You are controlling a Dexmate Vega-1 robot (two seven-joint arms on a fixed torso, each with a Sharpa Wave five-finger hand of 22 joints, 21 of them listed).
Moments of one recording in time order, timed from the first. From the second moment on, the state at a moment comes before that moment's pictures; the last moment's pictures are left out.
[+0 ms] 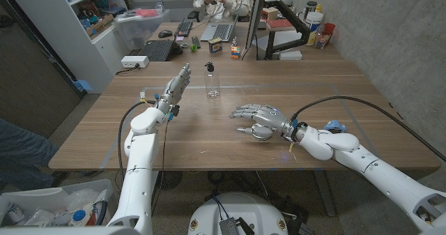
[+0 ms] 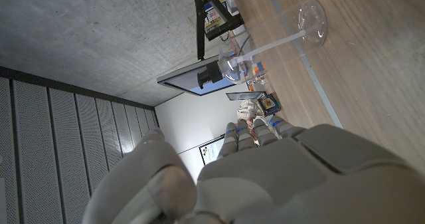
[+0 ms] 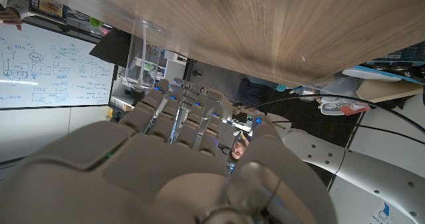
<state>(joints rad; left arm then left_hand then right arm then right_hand) 0.98 -0.05 -0.23 -1.61 0.10 0.03 -0.45 0.34 -0.01 0.17 0.10 0.32 -0.01 0.06 0.20 0.18 -0.07 0.00 0.20 0.19 -0.11 0.02 0.19 0.18 -0.13 -0.03 0.20 0.18 -0.86 -0.66 -0.52 -1.41 -1.06 0.74 -0.49 0.25 0.07 0.27 -0.07 0.30 0.31 -0.22 0.19 0.19 0.33 -0.14 0.21 0.18 0.30 -0.04 0.18 0.18 0.28 0.01 0.19 0.18</state>
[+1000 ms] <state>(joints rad) 0.98 -0.05 -0.23 -1.61 0.10 0.03 -0.44 0.34 -0.01 0.16 0.10 0.32 -0.01 0.06 0.20 0.18 -0.07 0.00 0.20 0.19 -0.11 0.02 0.19 0.18 -0.13 -0.03 0.20 0.18 -0.81 -0.63 -0.56 -1.35 -1.05 0.74 -0.45 0.25 0.08 0.27 -0.07 0.29 0.32 -0.22 0.19 0.19 0.33 -0.14 0.21 0.18 0.30 -0.04 0.18 0.18 0.27 0.01 0.19 0.18</state>
